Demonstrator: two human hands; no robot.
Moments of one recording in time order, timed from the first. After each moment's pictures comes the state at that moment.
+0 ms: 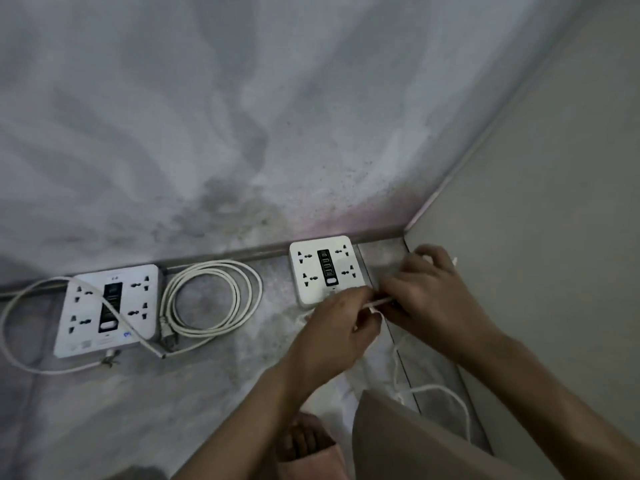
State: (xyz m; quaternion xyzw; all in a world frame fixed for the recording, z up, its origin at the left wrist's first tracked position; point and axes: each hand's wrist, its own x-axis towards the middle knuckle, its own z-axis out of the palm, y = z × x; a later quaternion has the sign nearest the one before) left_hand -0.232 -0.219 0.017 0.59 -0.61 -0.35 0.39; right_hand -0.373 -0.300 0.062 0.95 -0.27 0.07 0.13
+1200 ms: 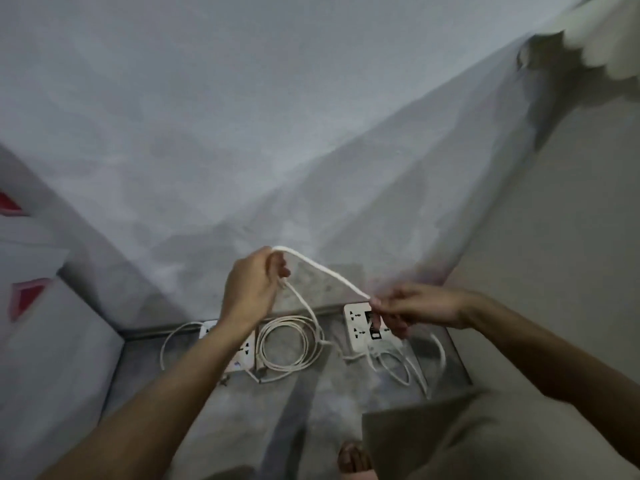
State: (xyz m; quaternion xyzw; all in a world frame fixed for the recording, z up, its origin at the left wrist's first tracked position) left_hand -0.063 -0.149 0.195 0.77 -0.46 -0.11 0.43; right_hand -0.301 -0.272 0.215 0.73 -0.25 -0.09 -0.63
